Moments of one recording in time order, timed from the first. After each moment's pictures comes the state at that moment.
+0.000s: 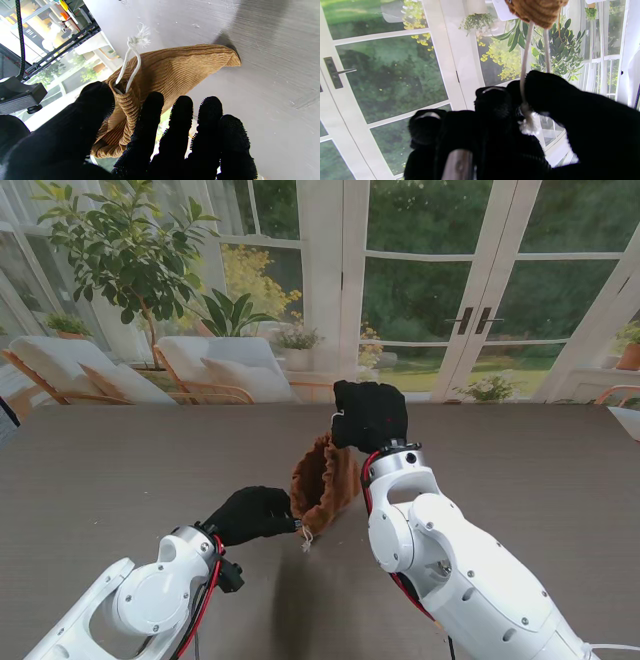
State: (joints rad) left arm 1.68 -1.10 -1.20 -1.85 0.35 0.08 -0.12; right arm -1.26 -1.17 0.88 -1.73 -0.94 0.39 -0.30; left_hand 0.62 -0.53 0.76 -0.15 0.75 0.24 0.51 0.60 0.84 0.35 0.44 0.85 0.64 0.46 0.77 0.77 0.24 0.43 1.32 0.86; right_hand 0.46 -0.86 1.42 -0.18 0.89 0.04 1.35 0.62 1.33 0.00 1.14 0.81 1.32 -0.01 1.67 1.00 0.71 0.10 1.77 0.75
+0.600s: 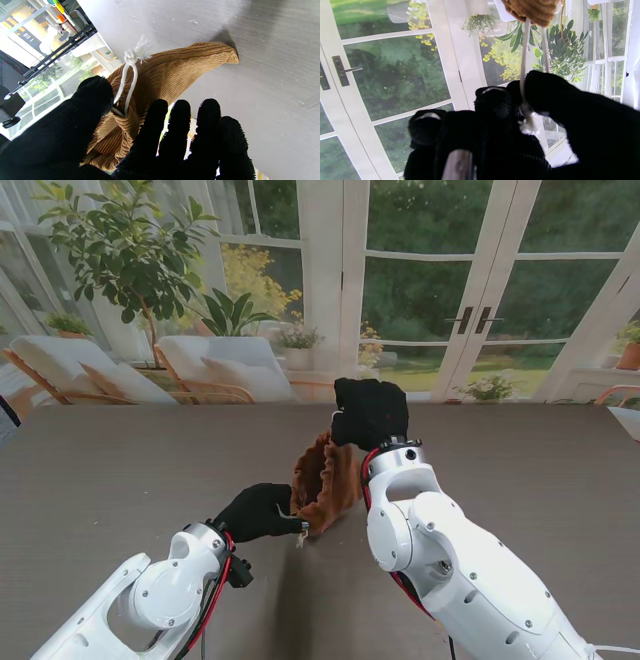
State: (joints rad) left arm 1.61 -1.10 -1.13 -1.78 0.37 0.08 -0.08; right arm -1.25 -1.17 0.87 -1.78 -0.95 0.45 -0.25; left_hand 0.60 -0.62 0.83 -0.15 0.66 0.31 0.50 0.62 0.75 0.34 0.50 0.89 0.59 0.44 0.75 0.76 0.21 0.40 1.29 0.87; right_hand 0.46 -0.86 1.42 -0.18 0.89 0.04 1.34 0.63 1.33 0.00 1.14 0.82 1.32 -0.01 1.67 1.00 0.71 0.10 1.77 0.75
